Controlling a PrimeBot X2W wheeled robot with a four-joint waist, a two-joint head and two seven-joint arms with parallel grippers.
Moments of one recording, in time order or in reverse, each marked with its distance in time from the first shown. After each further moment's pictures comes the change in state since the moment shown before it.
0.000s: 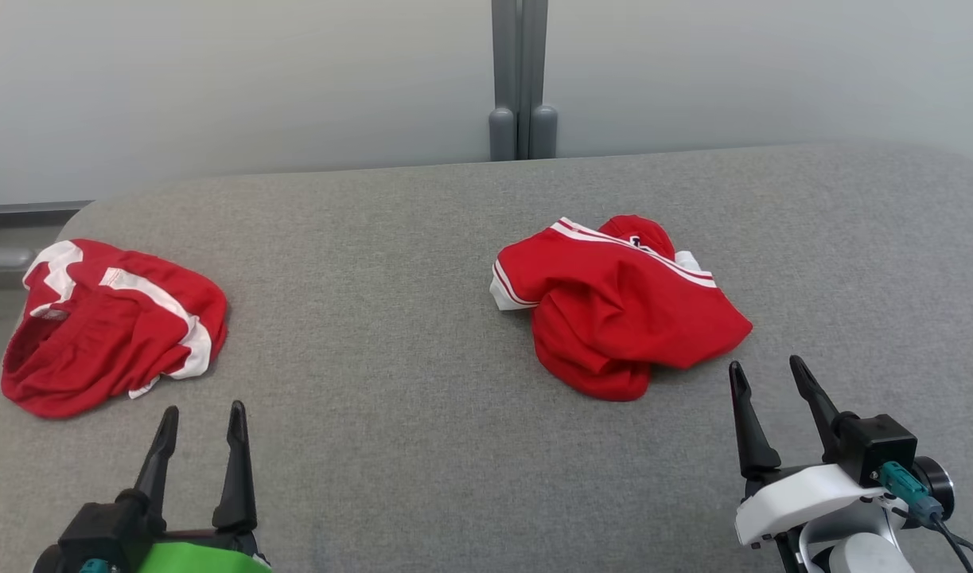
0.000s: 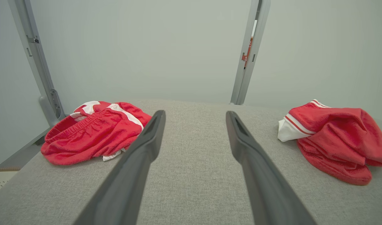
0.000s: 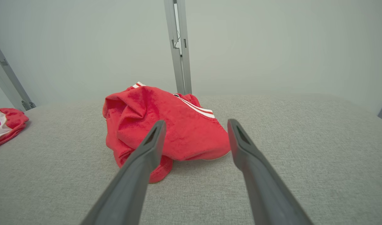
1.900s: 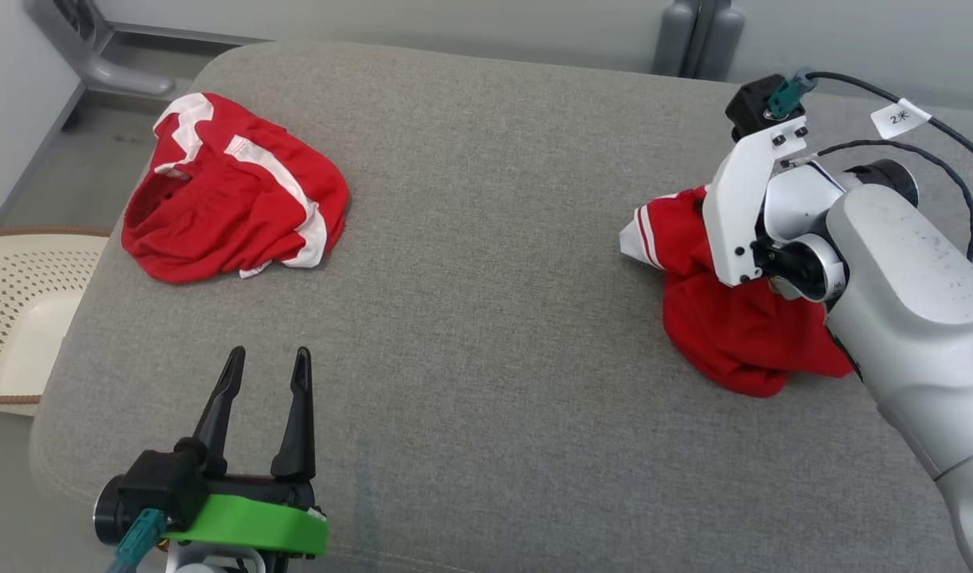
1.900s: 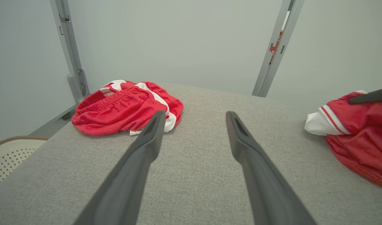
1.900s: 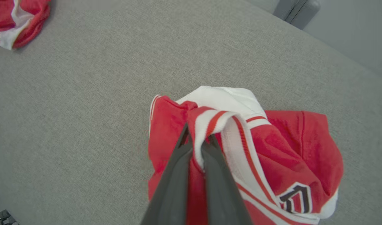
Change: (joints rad) left arm -0.106 -0.169 0.043 0.041 0.131 -0.164 -0.002; right arm -0.859 -0.276 0.519 0.408 0.458 0.000 0.946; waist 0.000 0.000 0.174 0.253
